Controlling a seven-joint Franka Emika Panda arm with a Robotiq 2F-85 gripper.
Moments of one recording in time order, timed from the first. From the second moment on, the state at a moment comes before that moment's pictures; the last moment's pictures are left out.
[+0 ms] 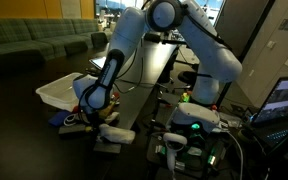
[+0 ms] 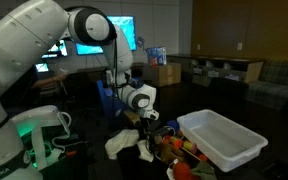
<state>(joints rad) 0.24 0.87 0.13 -1.92 0.00 2.53 0.17</state>
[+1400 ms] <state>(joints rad) 0.03 0.72 0.05 -2.33 -0.19 2.51 -0.24</state>
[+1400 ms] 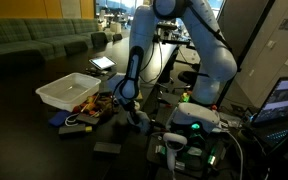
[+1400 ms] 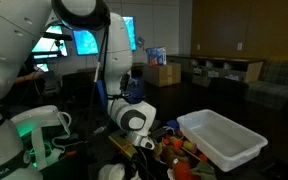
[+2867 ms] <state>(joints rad) 0.07 0.70 0.41 -2.45 -0.14 2.62 -0.29</state>
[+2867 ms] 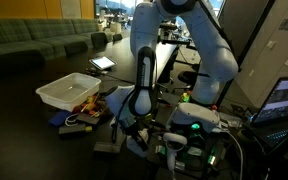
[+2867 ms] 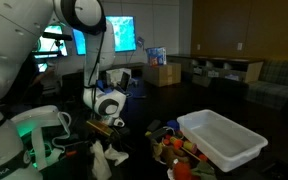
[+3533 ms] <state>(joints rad) 0.10 0.72 0.48 -2.31 -0.04 2.62 -0.31</state>
